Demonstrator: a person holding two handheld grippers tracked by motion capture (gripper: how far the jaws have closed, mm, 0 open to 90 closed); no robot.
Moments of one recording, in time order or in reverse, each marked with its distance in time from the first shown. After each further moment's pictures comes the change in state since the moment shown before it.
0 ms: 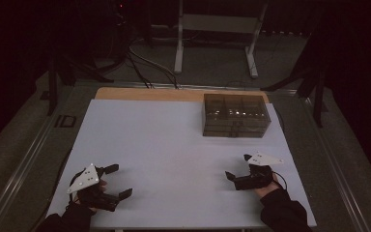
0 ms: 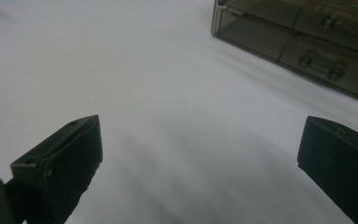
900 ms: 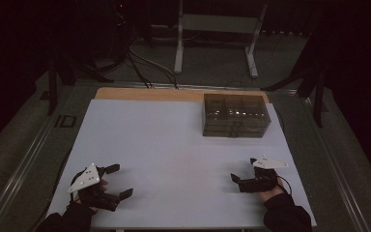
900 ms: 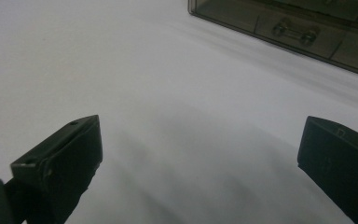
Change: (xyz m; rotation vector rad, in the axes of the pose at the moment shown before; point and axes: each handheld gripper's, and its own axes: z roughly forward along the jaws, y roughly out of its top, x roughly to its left) left arm 0.001 0.000 0.002 0.001 -0.008 -0.002; right arm -0.006 -0.014 -0.007 0.020 -0.058 0.047
